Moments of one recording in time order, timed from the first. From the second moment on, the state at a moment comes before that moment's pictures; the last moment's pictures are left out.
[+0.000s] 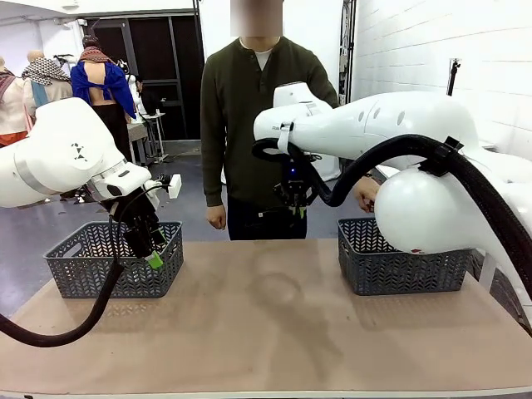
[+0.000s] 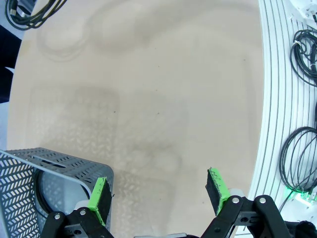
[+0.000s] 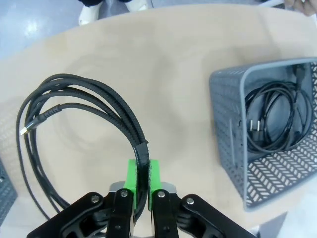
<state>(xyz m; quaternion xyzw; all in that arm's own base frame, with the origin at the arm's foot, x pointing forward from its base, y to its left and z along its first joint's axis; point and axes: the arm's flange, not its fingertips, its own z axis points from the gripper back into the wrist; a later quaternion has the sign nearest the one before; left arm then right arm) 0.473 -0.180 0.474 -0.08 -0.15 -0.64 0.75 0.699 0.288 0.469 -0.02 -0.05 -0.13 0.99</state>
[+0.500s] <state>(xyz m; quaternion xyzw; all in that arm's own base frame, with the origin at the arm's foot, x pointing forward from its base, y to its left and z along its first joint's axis) 0.473 -0.180 0.474 -0.08 -0.15 -0.64 0.75 0.700 0.286 0.468 -0.01 -0.05 -0.12 0.99</state>
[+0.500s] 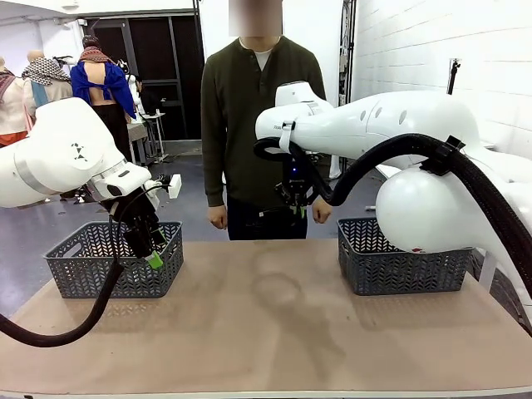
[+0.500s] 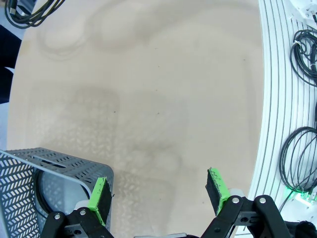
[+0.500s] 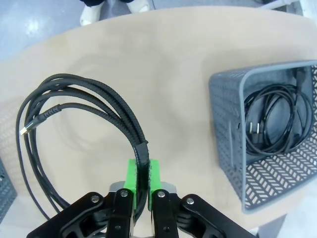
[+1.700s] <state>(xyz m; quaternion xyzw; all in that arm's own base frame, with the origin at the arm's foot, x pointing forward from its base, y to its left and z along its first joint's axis) 0.473 -0.180 0.474 -0.08 -0.15 -0.64 0.75 0.685 0.166 0.533 -0.02 -0.06 -0.09 0.99</state>
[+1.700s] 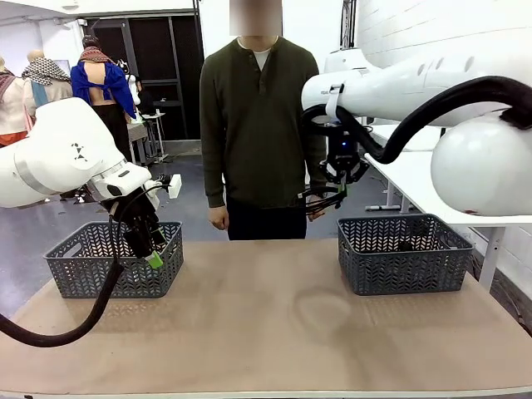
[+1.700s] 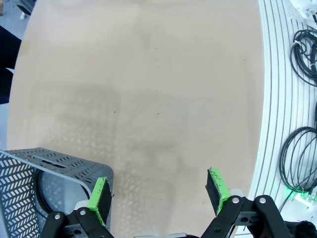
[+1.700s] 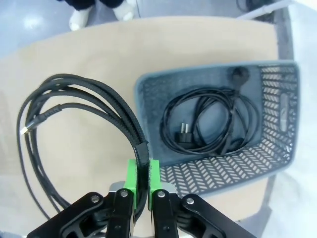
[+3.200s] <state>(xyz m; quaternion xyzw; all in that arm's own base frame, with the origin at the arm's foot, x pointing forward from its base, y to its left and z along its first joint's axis) 0.473 -0.180 0.474 -0.08 -0.15 -0.64 0.75 0.661 0.073 0.530 -0.03 -0.09 -0.09 0.99</state>
